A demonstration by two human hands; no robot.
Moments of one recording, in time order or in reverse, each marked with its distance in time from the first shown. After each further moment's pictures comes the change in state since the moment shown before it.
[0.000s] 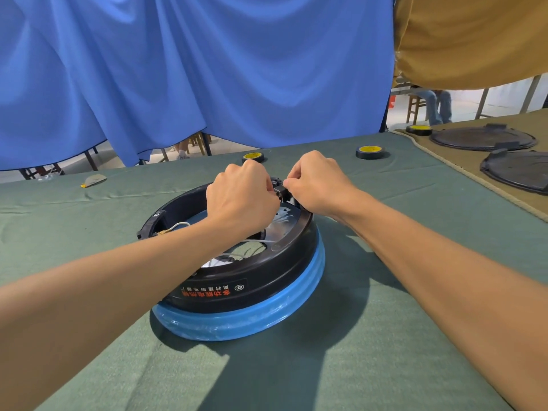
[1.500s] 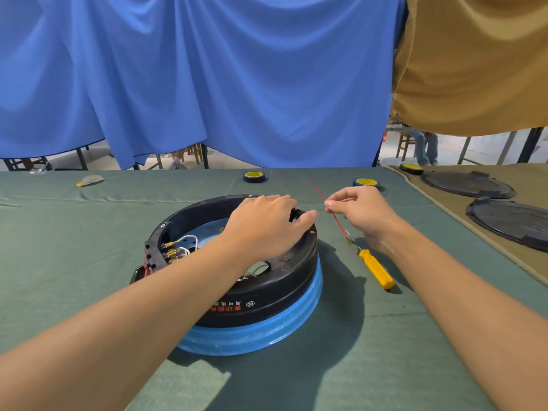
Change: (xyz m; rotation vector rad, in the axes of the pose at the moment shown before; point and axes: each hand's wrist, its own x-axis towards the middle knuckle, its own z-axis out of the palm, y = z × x) left_hand 0.004 -0.001 0.011 0.057 -0.141 0.275; right_hand 0.003 0.046 -0.029 0.470 0.042 0.218
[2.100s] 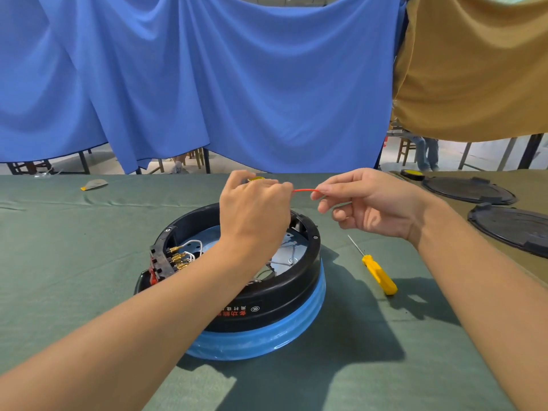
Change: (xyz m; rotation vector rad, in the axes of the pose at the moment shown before) left_hand -0.011 0.002 -0.017 0.217 0.497 -0.053; right_hand -0.009 -0.044 -0.030 0.328 -0.634 0.040
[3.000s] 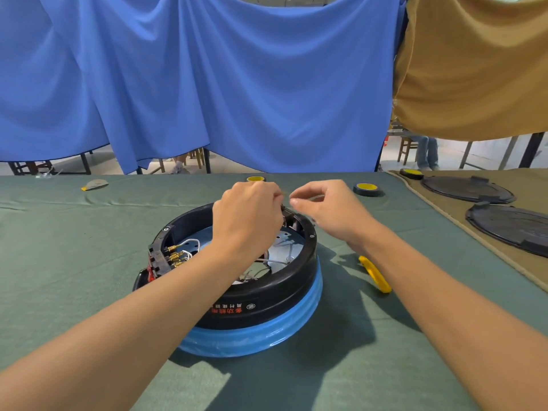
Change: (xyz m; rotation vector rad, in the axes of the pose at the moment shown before) left_hand -0.001 -0.002 -0.005 -0.272 -0.177 -0.192; right_hand 0.022 0.027 0.044 -0.557 0.495 -0.176
